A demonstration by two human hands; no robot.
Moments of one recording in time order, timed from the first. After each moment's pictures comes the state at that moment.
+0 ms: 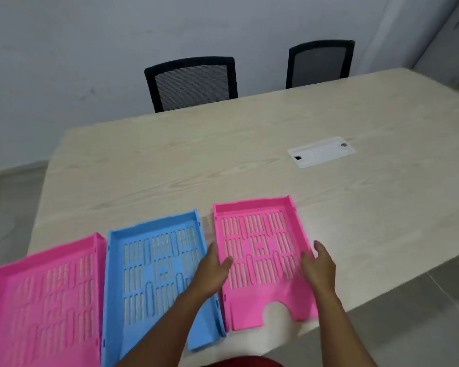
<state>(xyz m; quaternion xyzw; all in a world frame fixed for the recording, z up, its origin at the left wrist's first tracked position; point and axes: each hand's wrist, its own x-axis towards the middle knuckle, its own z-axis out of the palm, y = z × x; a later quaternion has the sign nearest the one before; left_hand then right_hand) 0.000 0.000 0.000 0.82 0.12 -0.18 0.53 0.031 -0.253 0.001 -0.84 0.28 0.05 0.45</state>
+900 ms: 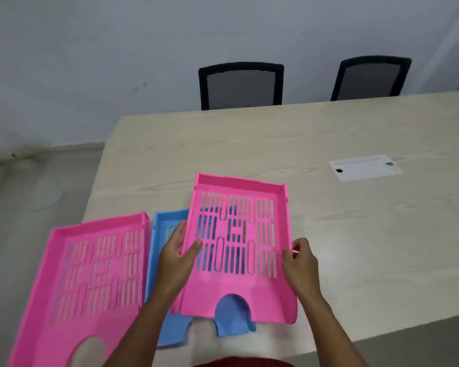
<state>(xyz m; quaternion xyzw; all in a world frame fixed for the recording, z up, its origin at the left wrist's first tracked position) -0.061 0.127 0.046 0.71 0.24 0.10 0.65 0.011 -0.130 0.033 -0.88 0.09 0.06 0.46</state>
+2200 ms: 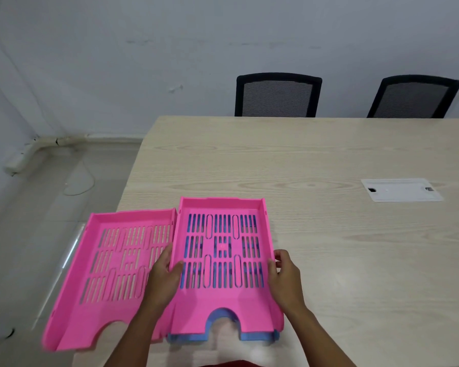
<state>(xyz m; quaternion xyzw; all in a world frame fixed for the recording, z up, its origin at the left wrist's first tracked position) -0.122 0.192 0.008 0.73 0.36 0.05 0.57 -0.007 -0.058 0.002 -0.89 -0.05 0.09 0.45</state>
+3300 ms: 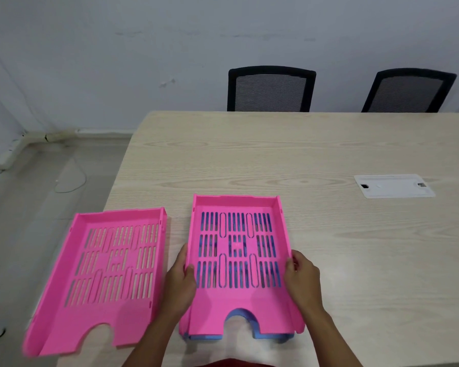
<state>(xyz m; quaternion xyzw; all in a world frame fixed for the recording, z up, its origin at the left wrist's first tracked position) -0.102 0.130 0.009 0.74 0.33 0.03 0.58 0.019 -0.109 0.009 -0.91 0.00 0.06 0.40</state>
